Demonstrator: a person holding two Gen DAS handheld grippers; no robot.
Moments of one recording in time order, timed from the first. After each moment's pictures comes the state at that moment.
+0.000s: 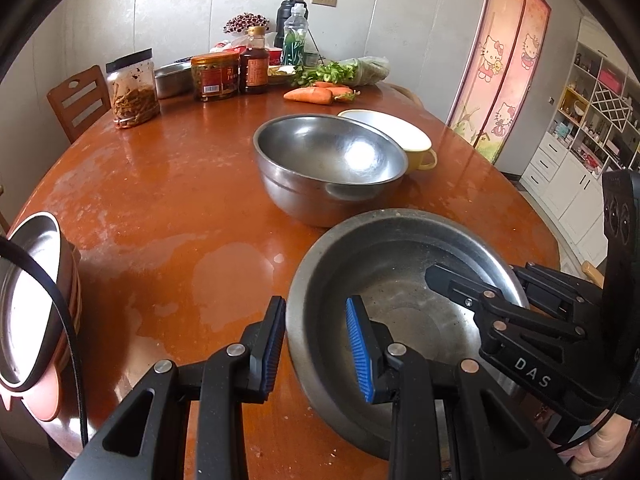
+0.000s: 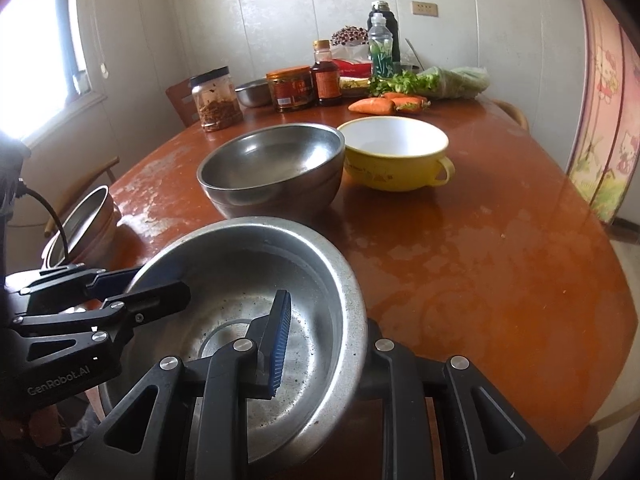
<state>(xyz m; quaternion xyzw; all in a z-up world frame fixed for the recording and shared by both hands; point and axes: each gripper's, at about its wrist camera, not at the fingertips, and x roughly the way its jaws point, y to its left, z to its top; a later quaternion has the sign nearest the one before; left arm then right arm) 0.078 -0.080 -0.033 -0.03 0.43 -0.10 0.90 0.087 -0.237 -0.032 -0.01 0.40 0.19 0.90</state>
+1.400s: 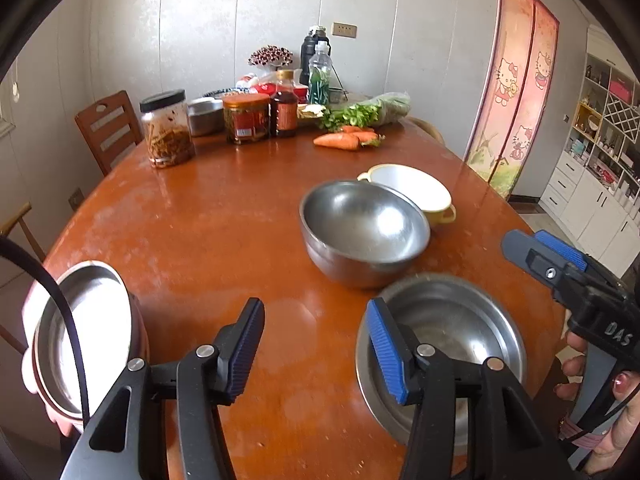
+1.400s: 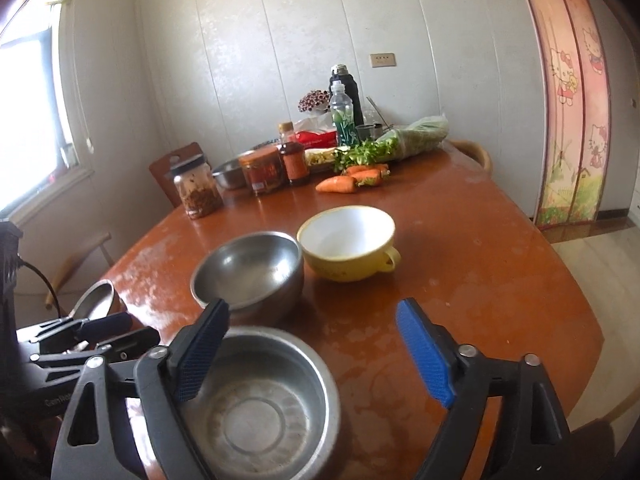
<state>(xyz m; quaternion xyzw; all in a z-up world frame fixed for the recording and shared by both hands) 0.080 -0.062 0.018 -0.02 0.38 -0.05 0.92 0.091 -0.269 0.033 0.06 0.31 0.15 0.94</state>
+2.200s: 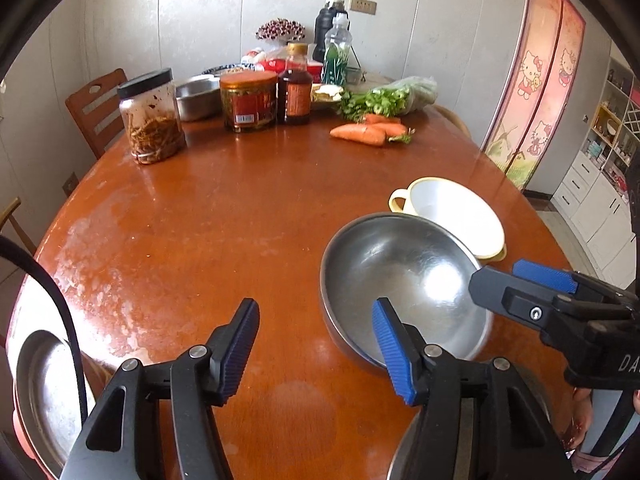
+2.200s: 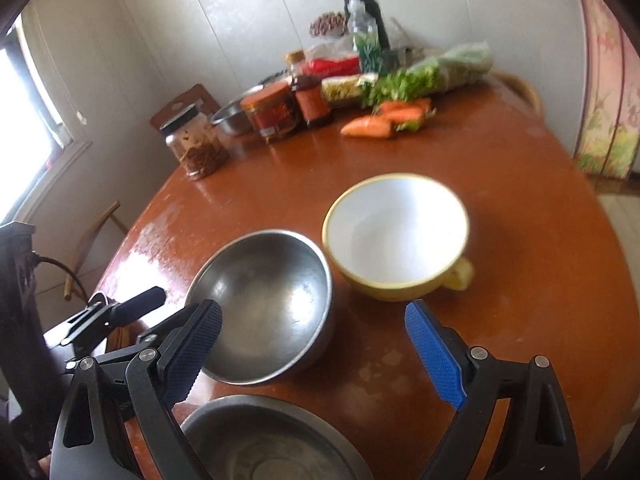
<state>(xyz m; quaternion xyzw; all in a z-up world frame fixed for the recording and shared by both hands) 0.180 -0.058 -0.002 -0.03 0.43 -0.04 0.90 0.206 -0.234 0.010 0.07 0.46 0.20 0.86</state>
